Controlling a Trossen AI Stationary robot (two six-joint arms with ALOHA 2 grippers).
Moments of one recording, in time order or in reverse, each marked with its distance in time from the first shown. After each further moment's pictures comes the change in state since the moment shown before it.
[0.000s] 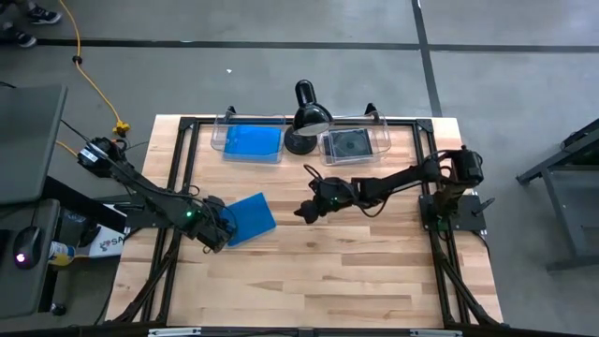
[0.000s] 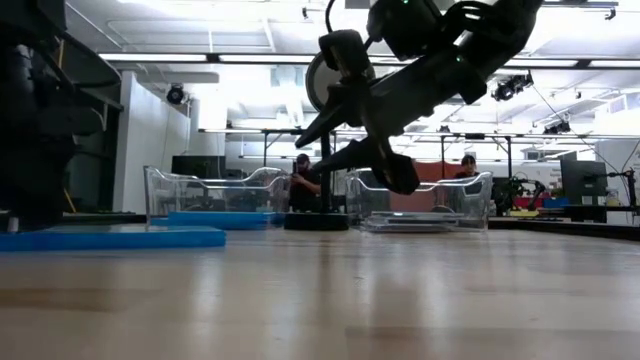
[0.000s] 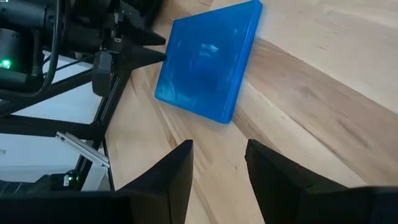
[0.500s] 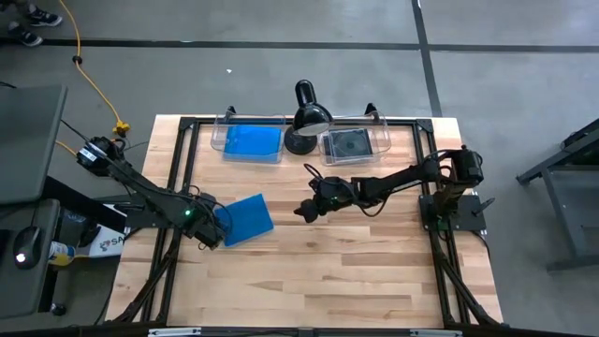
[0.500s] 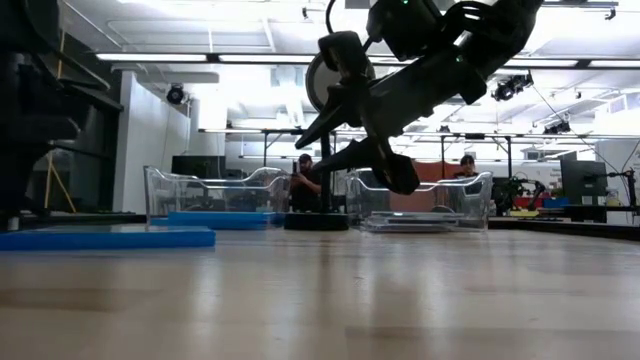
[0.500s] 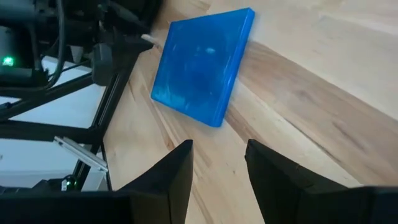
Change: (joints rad) left arm 0.000 -0.018 0.043 -0.263 0.125 -0.023; right arm -0.007 0.000 0.000 -0.001 0.010 0.001
